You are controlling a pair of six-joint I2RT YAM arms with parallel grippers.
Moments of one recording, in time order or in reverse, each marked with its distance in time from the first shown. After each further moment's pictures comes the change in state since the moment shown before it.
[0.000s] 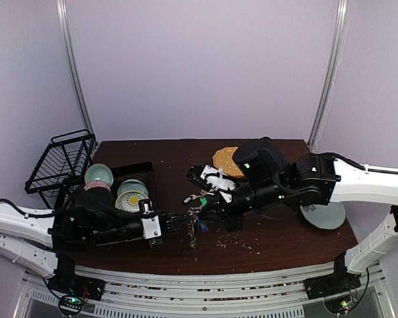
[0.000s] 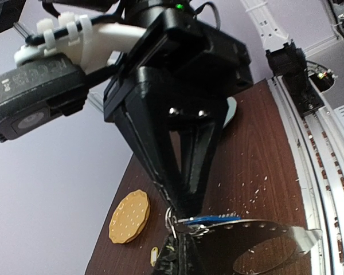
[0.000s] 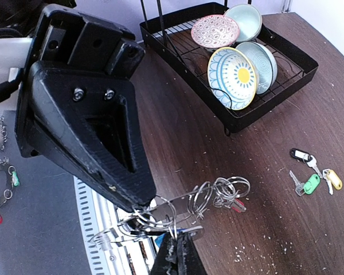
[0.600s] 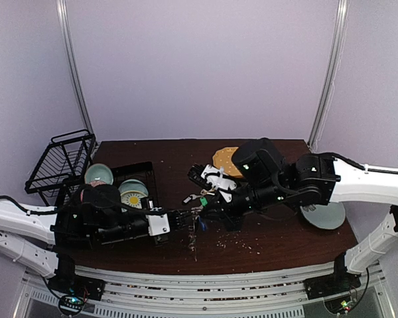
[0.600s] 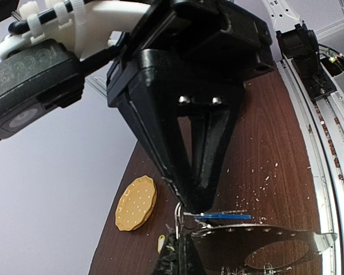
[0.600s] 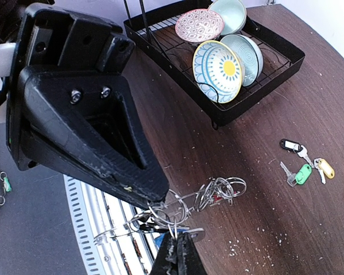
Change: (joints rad) left arm 0.000 0.038 0.048 -0.056 -0.061 0.012; right arm 0.006 0.005 0.008 -0.023 0.047 0.031
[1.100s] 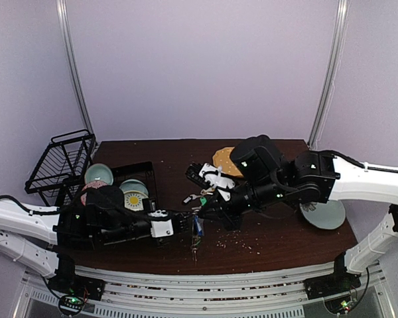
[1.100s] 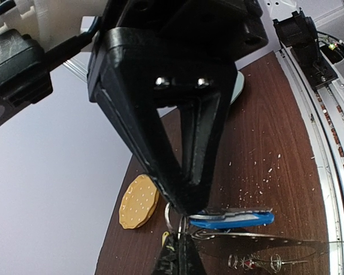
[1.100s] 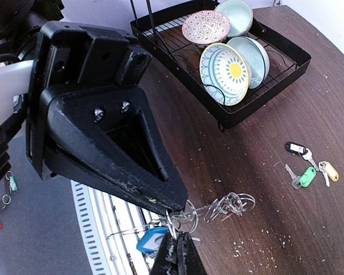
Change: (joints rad) left arm 0.000 0.021 0.002 -0.001 -0.012 0.045; right arm 0.000 0.013 0.033 -0.019 -0.028 0.000
